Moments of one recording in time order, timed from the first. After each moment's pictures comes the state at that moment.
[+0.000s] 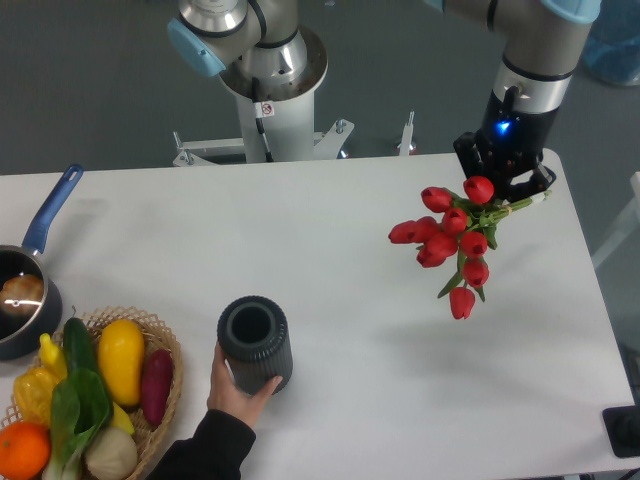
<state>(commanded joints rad) 2.82 -1.76 -1.52 -1.29 1.39 1.51</state>
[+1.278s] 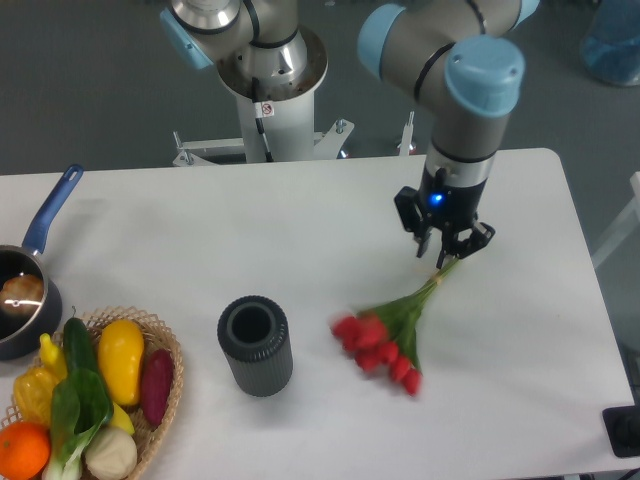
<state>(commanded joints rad) 2.66 -1.81 -1.66 -1.07 1.46 1.28</state>
